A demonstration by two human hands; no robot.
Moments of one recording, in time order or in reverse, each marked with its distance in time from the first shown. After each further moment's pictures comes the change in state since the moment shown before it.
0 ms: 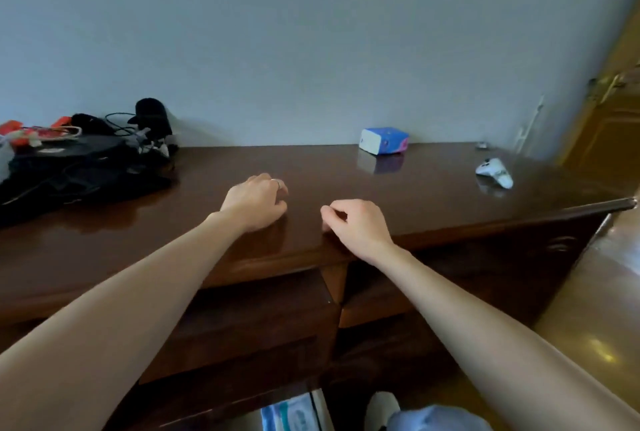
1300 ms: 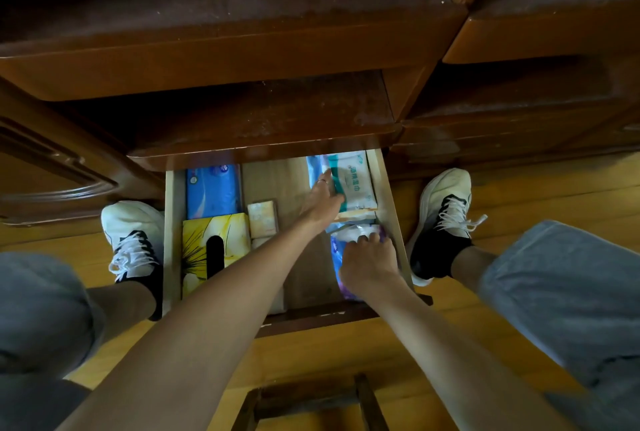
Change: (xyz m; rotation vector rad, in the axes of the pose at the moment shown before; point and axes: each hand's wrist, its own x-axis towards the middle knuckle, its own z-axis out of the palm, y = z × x) left_hand -0.305 0.010 0.449 -1.076 -0.488 -0.802; right_hand -0.369 0.037 0.291 -0.657 -1.248 0.146
